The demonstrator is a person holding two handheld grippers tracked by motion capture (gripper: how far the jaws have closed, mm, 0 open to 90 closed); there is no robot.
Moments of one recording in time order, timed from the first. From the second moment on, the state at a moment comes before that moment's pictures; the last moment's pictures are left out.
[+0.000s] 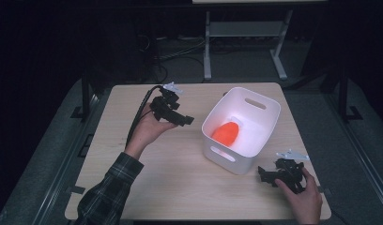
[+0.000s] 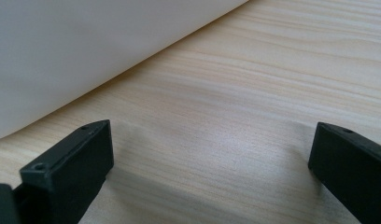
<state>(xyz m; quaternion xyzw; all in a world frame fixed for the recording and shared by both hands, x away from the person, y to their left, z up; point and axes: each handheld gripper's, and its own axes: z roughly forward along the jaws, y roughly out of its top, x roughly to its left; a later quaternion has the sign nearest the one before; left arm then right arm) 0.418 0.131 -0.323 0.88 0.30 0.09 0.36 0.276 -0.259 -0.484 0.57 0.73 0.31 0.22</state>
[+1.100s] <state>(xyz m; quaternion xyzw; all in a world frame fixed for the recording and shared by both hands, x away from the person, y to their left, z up) 0.370 0.205 -0.373 0.86 0.32 0.11 0.37 0.276 -0.259 -0.484 0.57 0.73 0.31 0.22</state>
